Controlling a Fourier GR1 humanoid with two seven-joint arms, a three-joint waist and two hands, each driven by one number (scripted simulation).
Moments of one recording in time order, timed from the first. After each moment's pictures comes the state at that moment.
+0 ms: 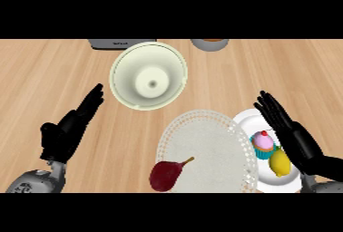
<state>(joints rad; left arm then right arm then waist) -0.12 0.36 -0.23 -1.63 0.12 0.08 0.20 -0.05 -0.42 0.21 -1.57 -0.28 0.11 -0.24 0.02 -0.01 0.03</state>
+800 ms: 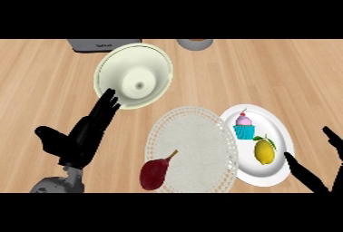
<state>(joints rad) -0.08 0.21 -0.22 -1.63 0.27 0.08 0.16 0.26 -0.41 0.09 -1.64 0.34 -0.72 0.00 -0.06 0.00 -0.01</state>
